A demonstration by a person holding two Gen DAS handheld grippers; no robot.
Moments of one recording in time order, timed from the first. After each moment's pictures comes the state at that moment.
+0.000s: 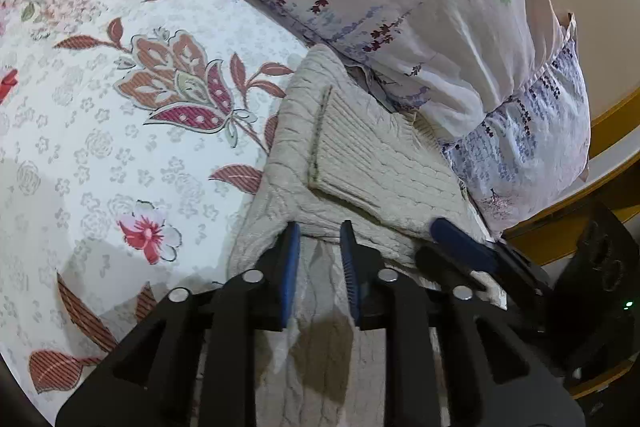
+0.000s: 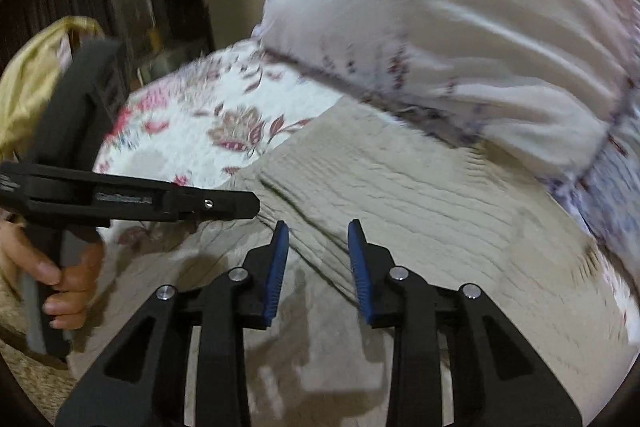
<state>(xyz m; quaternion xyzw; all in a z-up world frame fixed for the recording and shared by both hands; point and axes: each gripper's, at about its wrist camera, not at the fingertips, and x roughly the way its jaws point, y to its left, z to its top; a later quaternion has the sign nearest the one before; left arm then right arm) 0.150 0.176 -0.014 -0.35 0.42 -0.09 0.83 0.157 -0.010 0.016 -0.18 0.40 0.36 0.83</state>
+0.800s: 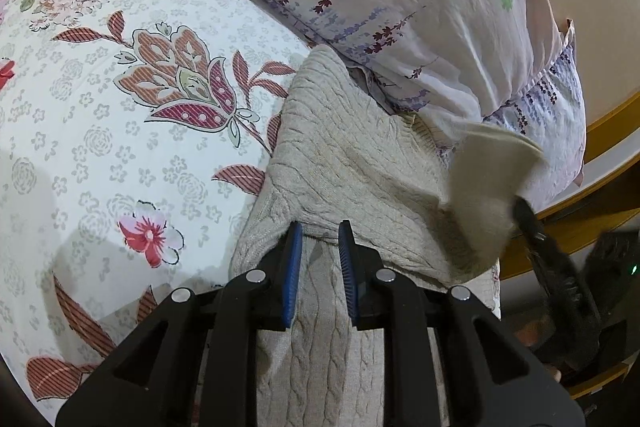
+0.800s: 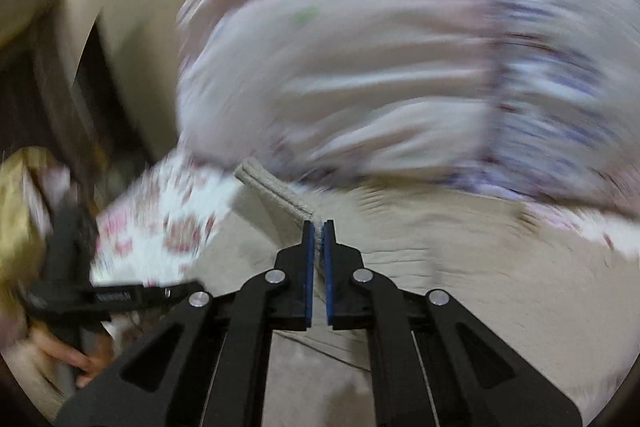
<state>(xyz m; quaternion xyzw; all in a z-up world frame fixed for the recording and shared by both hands) 0.151 0.181 -0.017 -0.36 0.42 -0.10 0.83 0.164 -0.120 0.068 0.04 0.32 0.23 0.92</state>
